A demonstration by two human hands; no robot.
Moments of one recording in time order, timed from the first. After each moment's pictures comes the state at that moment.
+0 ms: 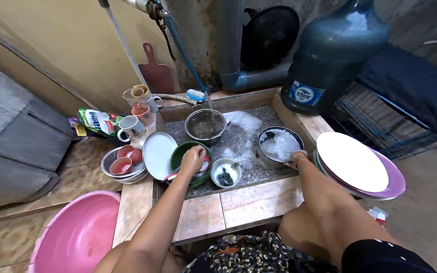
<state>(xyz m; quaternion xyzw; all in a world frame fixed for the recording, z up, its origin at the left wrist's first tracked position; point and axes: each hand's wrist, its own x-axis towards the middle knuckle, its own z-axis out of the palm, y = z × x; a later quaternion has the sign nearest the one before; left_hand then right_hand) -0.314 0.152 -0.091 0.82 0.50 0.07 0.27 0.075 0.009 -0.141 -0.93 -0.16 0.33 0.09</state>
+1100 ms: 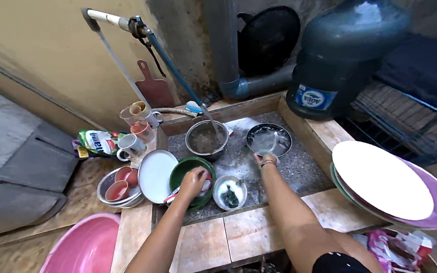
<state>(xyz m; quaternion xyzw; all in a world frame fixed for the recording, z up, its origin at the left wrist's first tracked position) -0.320 0.156 -0.112 0.84 0.46 0.08 0.28 -0.015 0.135 -0.180 -0.61 0.21 0.35 0.68</state>
